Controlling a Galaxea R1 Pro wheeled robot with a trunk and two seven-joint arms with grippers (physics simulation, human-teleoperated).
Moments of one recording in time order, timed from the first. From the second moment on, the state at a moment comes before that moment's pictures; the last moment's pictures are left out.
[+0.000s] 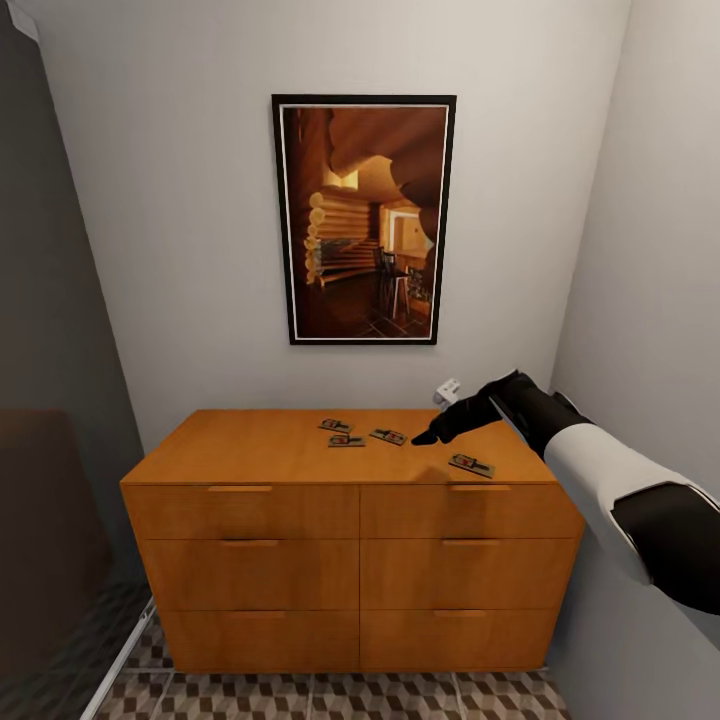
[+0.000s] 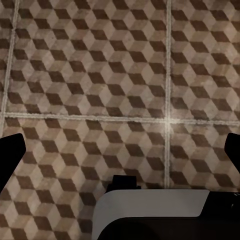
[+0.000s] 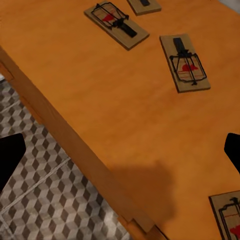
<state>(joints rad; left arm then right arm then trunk) 0.08 0.01 0.02 -0.32 0.00 -0.31 0.05 -1.30 -0.11 0.44 -0.36 0.15 0.50 0.94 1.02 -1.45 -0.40</state>
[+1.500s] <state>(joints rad) 0.08 0.01 0.02 -0.32 0.00 -0.31 0.05 -1.30 -0.11 0.44 -0.27 0.16 0.41 0.95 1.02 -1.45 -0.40</state>
